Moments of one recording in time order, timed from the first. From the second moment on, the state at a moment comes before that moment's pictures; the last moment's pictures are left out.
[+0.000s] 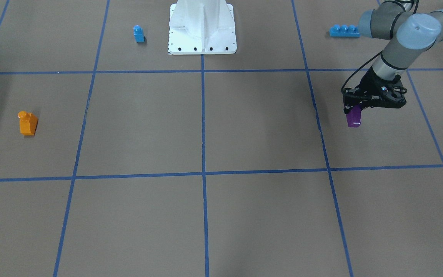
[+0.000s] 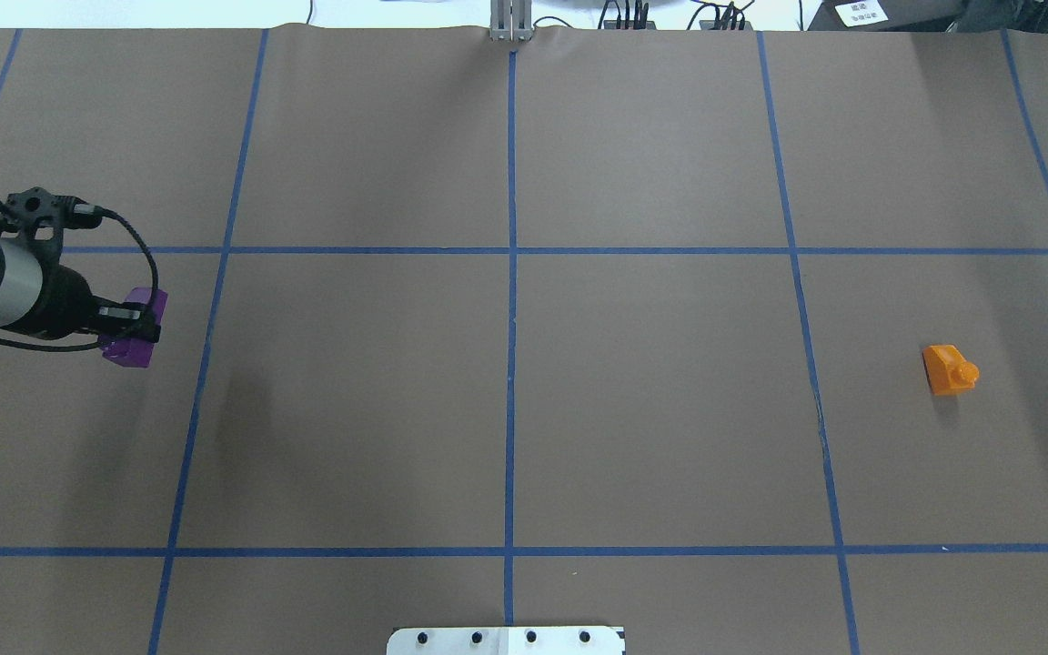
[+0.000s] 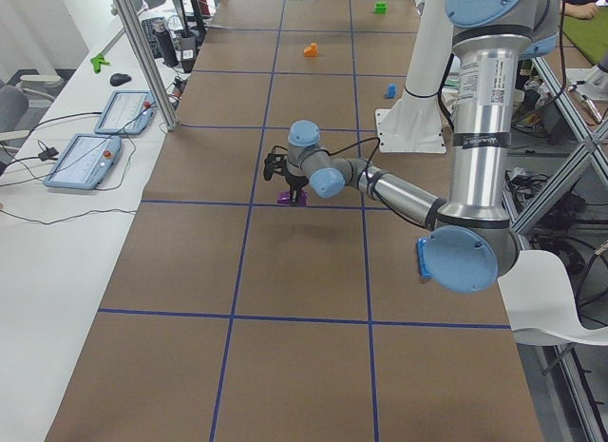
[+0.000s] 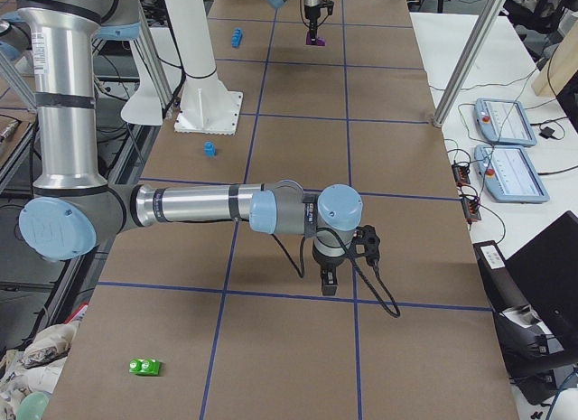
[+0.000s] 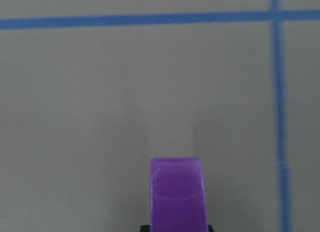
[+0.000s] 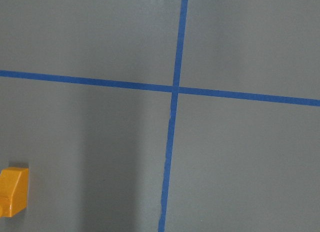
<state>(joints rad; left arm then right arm) -0.80 -1.65 -1.90 -1.97 -2.05 -0.93 1.59 -1.58 1.68 -1.69 2.36 -0.11</state>
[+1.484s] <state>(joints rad) -0.56 -2.52 -1.25 -1.80 -1.85 -0.77 1.57 -1.54 1.71 -1.69 2.45 -0.04</state>
